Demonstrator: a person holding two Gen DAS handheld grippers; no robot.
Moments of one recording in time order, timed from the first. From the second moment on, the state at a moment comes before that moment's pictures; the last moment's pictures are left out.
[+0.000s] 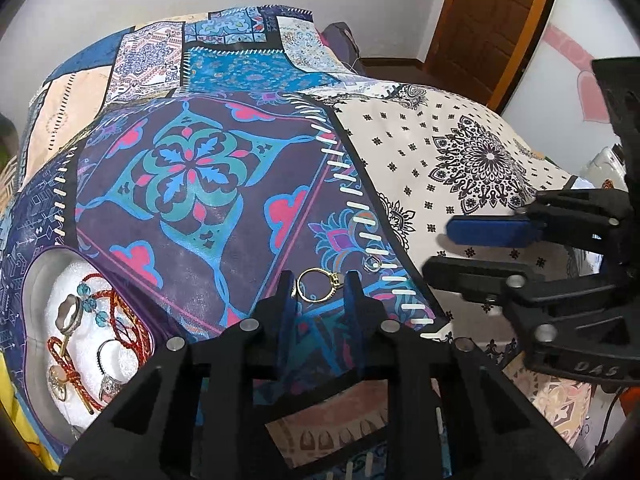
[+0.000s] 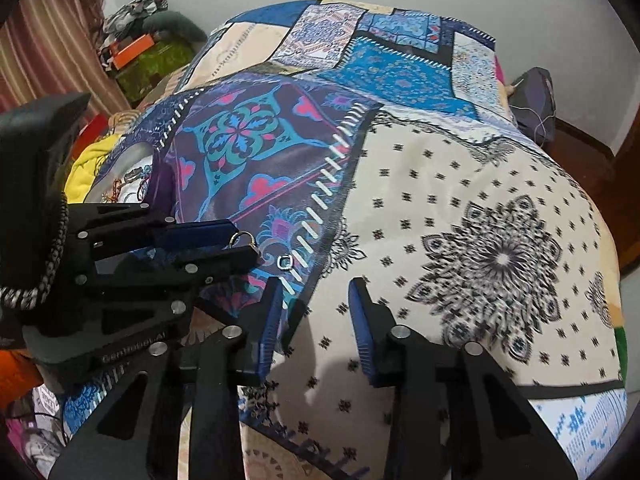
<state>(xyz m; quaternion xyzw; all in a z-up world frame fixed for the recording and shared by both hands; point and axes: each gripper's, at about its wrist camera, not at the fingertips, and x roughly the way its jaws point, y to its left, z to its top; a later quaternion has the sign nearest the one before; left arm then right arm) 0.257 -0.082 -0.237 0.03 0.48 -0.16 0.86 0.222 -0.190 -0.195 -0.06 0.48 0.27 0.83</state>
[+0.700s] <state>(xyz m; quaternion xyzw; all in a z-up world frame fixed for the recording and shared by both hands) 0.239 -0.049 -0.212 0.00 0.46 -0.15 0.87 0.222 -0.150 -0.211 -0.13 0.48 0.26 0.83</state>
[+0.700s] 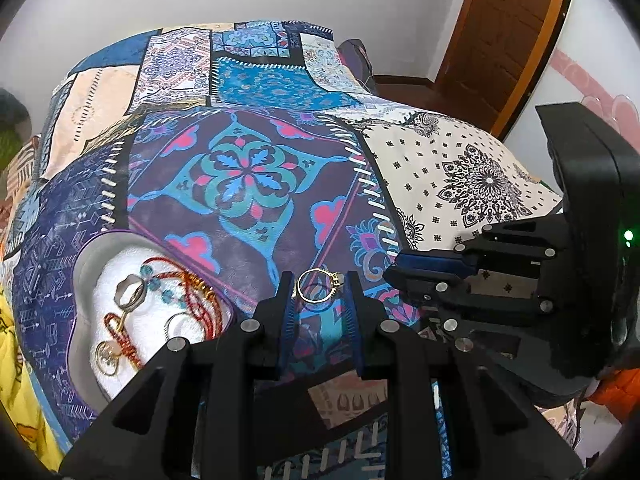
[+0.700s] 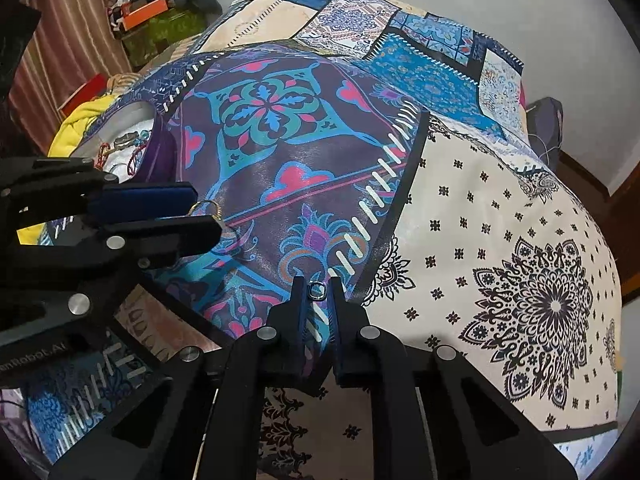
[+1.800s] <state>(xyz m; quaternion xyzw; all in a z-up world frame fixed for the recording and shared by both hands) 0.172 0.044 -0.124 -0.01 0.37 -0.08 0.92 0.173 -0.083 -0.098 -0.10 0.36 0.32 0.87</state>
